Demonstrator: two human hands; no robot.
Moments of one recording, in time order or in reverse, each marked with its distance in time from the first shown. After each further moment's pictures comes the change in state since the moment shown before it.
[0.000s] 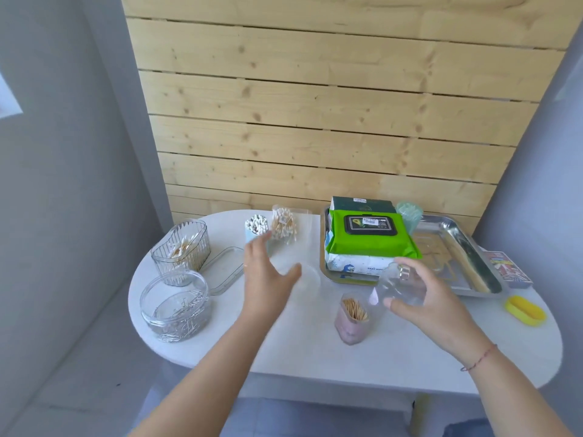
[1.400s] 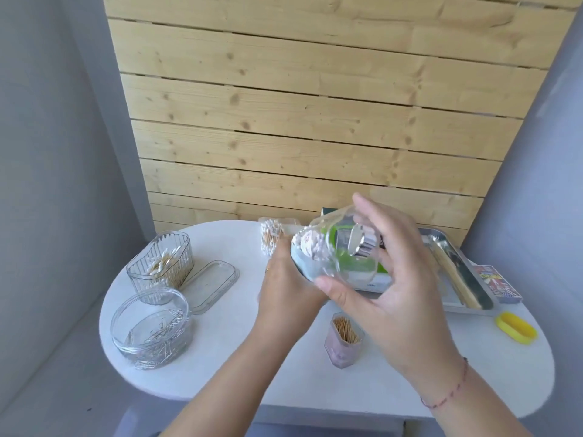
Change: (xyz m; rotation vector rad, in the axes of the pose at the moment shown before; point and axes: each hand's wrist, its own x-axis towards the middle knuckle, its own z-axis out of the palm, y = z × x) left_hand -0.011 0.065 0.012 -0.112 -0.203 -0.008; right_hand -0.015 -0.121 0.014 0.164 0.243 -0.610
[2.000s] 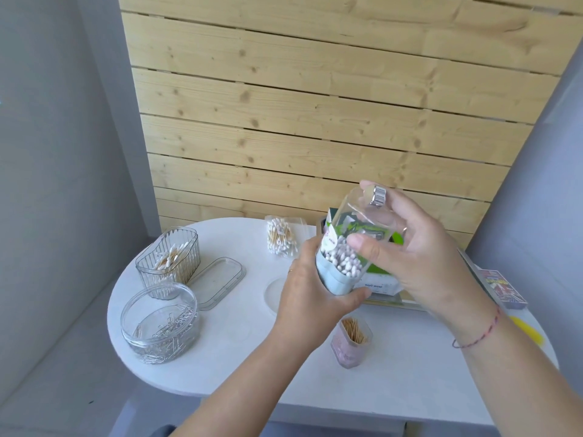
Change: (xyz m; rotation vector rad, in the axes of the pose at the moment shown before) left_hand -0.008 -0.002 0.005 -0.069 -0.081 0.095; right_hand 0.040 0.021 -0.012 0.270 -0.204 0.321
